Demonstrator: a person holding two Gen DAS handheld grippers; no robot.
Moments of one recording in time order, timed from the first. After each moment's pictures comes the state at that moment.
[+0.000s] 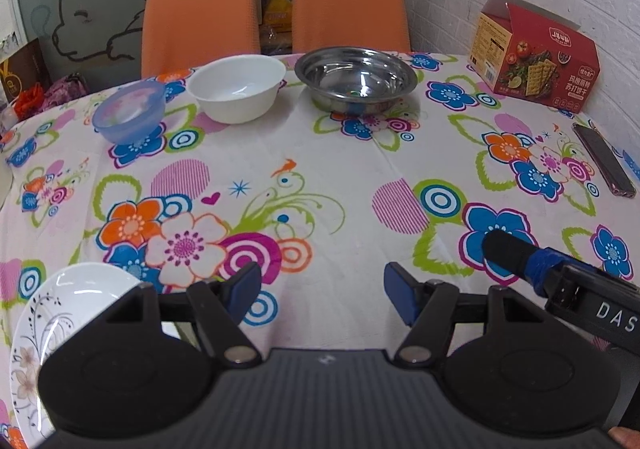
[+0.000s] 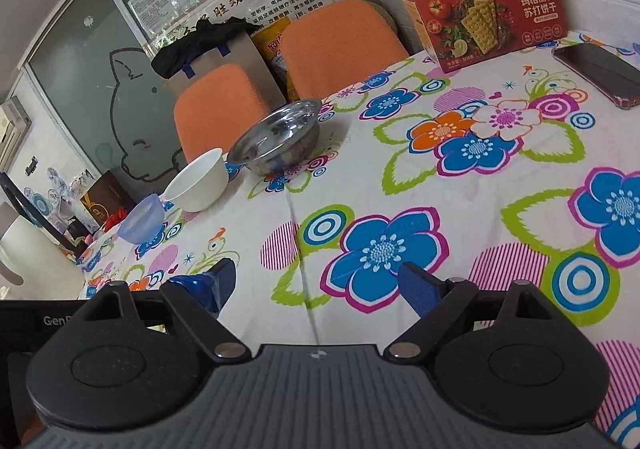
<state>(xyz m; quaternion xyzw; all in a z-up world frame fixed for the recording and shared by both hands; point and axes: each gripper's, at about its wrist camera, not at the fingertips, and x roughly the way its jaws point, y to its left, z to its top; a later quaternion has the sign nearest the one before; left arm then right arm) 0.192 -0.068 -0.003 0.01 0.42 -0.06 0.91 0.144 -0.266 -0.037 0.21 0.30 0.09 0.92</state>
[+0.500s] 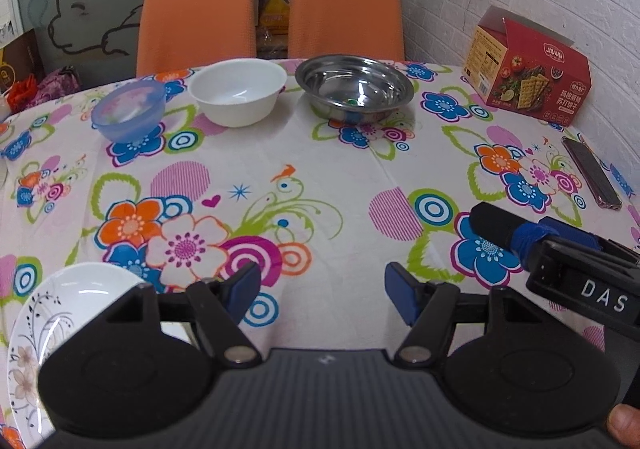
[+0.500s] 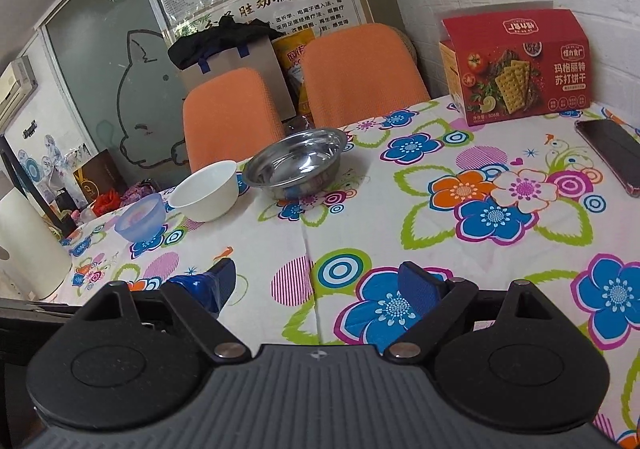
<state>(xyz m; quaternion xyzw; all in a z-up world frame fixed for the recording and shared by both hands) 0.186 -0.051 0.006 -0.02 0.42 -0.07 0.91 0.155 -0.244 -0.007 0.13 0.28 0.09 0.95</state>
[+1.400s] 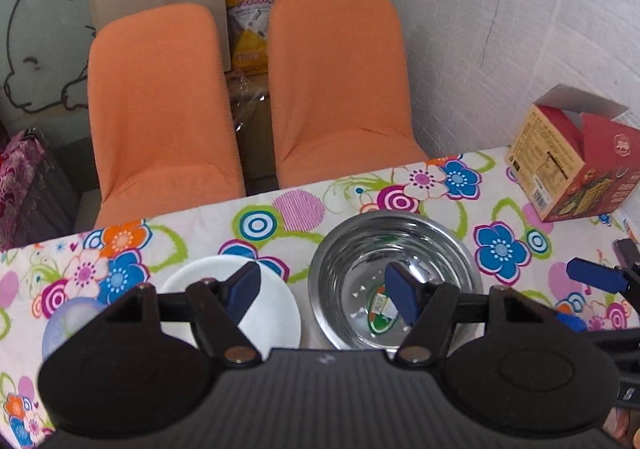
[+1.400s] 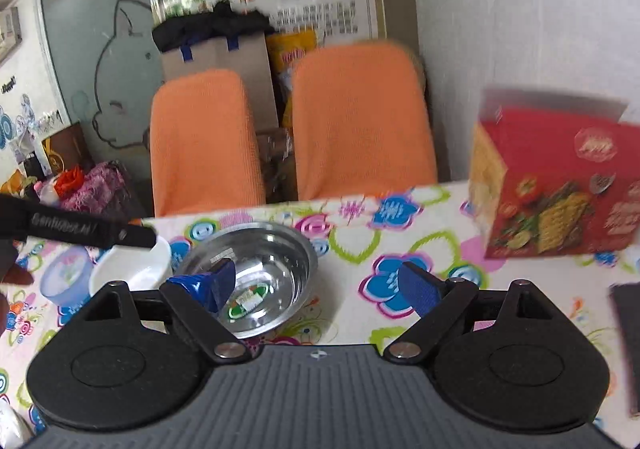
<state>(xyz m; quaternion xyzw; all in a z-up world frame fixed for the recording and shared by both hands) 0.449 -0.054 0.048 0.03 0.42 -0.10 0.90 0.339 -0.248 0.027 0.04 0.31 0.09 0.94</state>
